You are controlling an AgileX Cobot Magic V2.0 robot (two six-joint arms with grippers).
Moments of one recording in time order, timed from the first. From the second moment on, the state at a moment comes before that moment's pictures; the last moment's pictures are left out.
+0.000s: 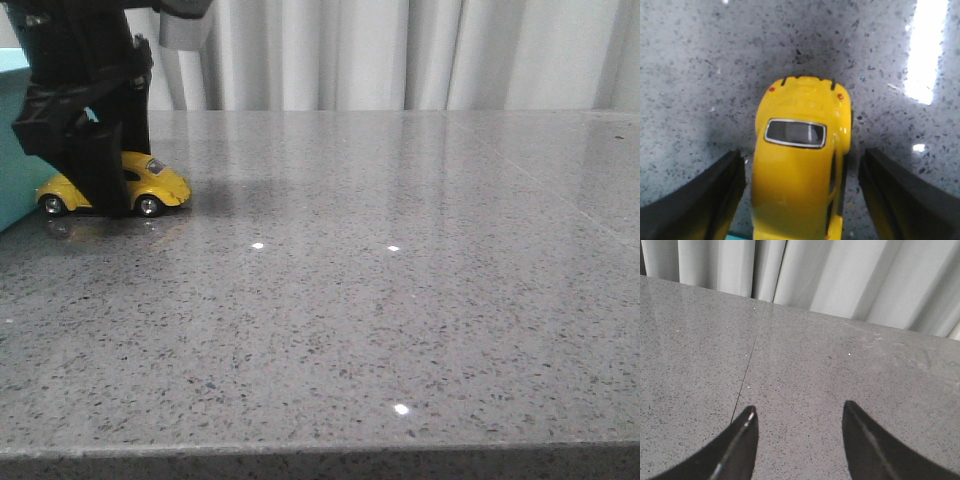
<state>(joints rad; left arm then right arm) -0.42 1.77 -1.44 -0.02 1.03 1.07 0.84 0.64 -0.82 -1.00 0.96 0.86</state>
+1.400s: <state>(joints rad) -0.03 1.50 -1.72 -0.32 1.09 0.73 0.84 0.64 -0.82 -1.00 0.99 0.86</state>
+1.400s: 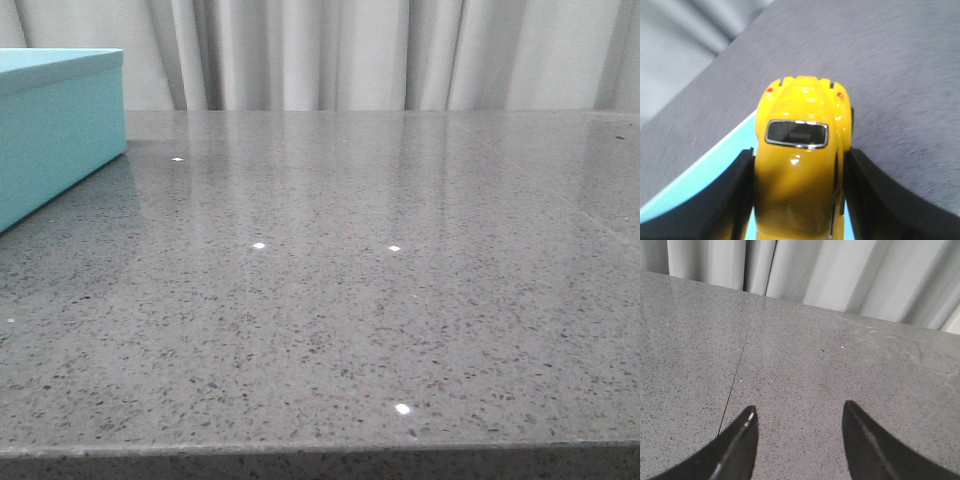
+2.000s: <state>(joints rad) 0.10 1.50 -1.25 -0.27 0.74 0.65 0.84 0.64 -0.82 -1.00 1.00 0.86</state>
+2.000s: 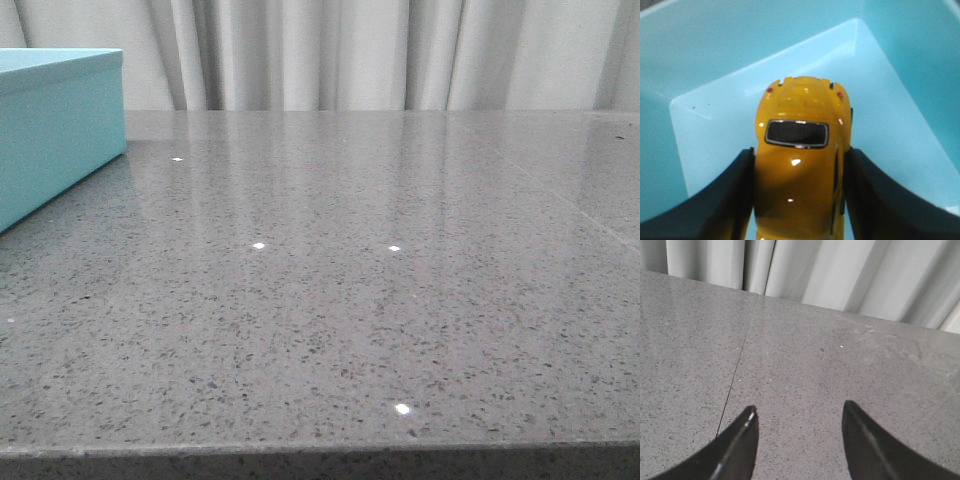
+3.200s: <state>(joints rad) 0.10 1.59 -1.21 -0.21 0.80 0.51 0.84 0.64 -0.82 -1.00 1.00 0.86</state>
